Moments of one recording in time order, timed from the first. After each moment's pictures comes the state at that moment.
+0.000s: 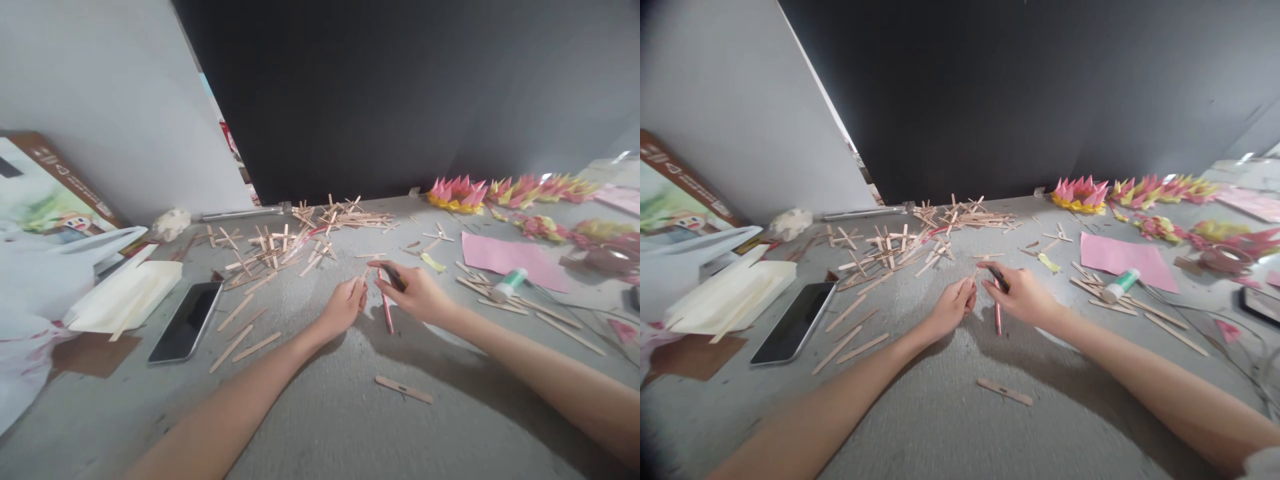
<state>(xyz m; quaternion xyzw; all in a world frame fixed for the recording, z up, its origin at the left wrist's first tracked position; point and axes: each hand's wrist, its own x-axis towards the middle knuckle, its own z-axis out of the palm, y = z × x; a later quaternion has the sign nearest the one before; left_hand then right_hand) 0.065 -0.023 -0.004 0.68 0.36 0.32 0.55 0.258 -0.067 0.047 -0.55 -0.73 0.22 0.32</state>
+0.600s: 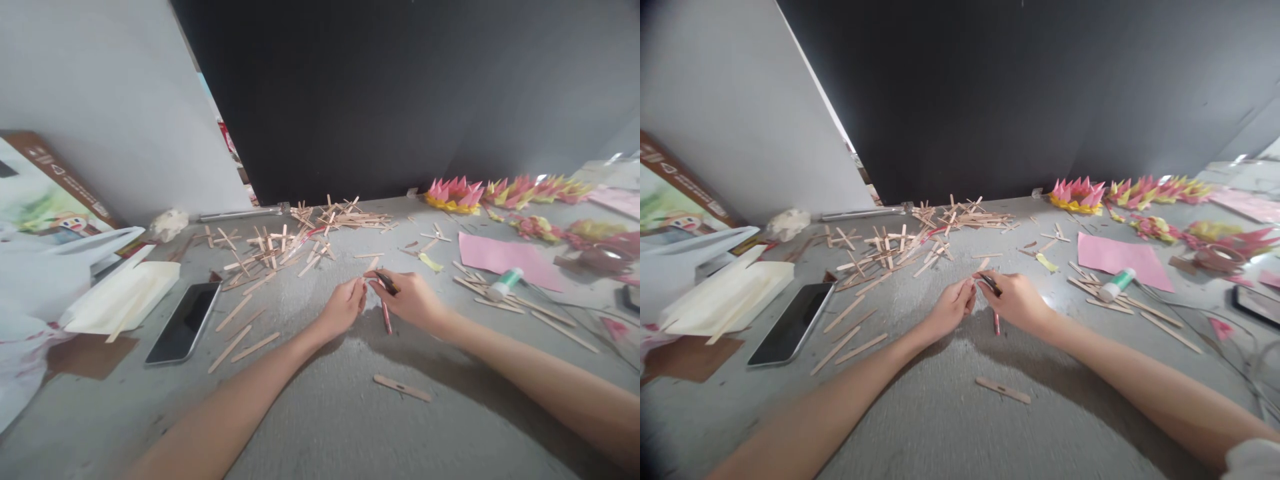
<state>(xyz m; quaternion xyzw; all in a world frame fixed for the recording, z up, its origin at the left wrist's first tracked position) 0.065 -0.022 -0.005 0.70 0.36 0.31 0.53 0.248 -0.067 0.032 -0.59 -0.74 0.15 0.27</state>
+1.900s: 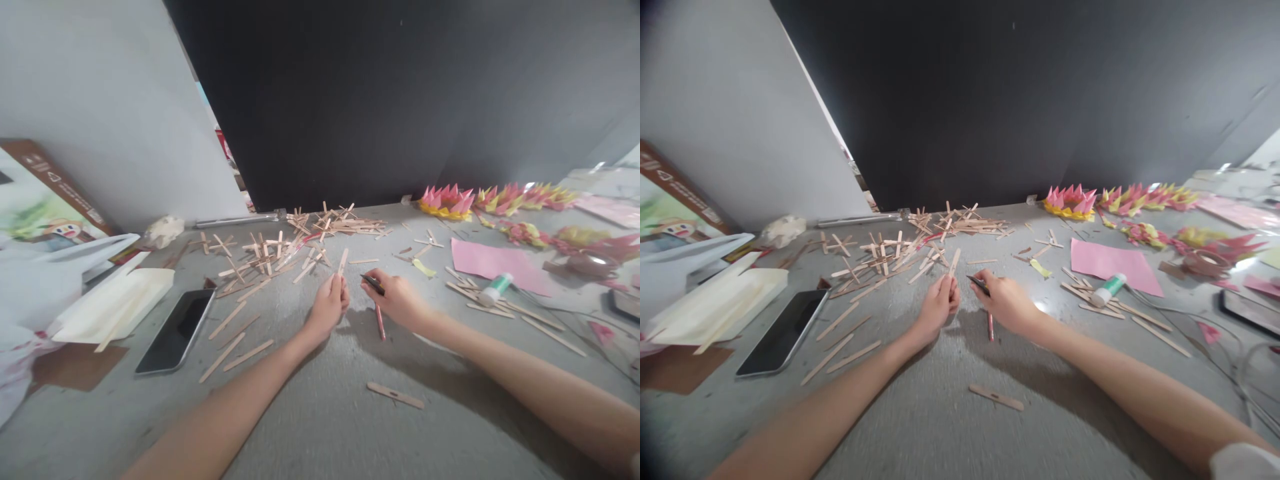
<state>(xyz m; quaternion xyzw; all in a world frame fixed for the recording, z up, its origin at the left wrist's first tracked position) 0.065 -0.011 -0.007 0.55 0.40 0.43 0.60 0.246 -0.052 0.024 -0.62 -0.73 0.13 0.26</state>
